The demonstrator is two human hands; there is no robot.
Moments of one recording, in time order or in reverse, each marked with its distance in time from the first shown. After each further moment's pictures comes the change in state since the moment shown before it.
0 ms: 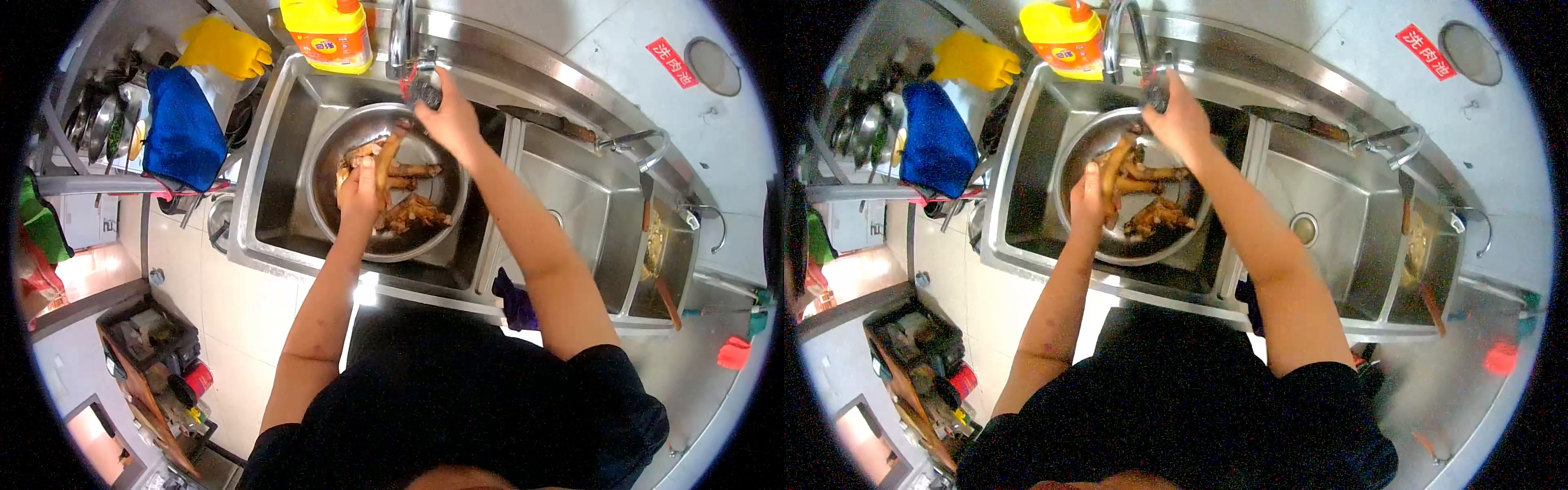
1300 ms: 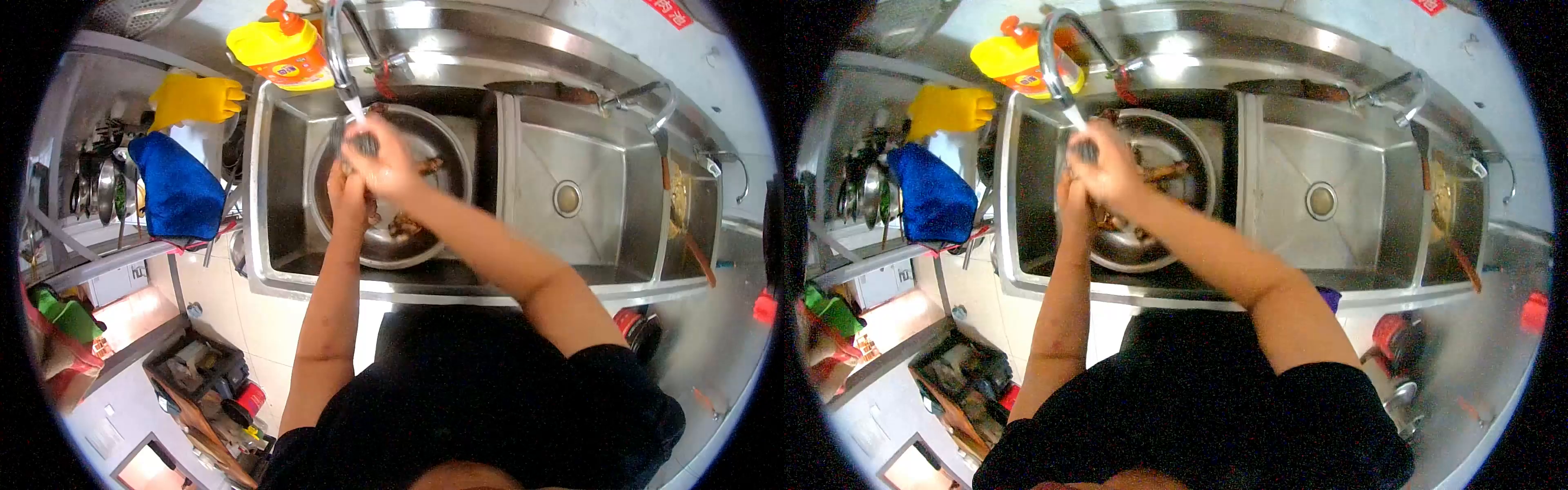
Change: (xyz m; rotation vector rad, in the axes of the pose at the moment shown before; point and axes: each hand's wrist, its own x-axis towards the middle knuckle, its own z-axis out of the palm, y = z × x) left_hand 0.047 0.000 0.009 -0.147 -0.045 0.147; right_hand -0.038 -0.043 0.047 0.554 0.118 -0.102
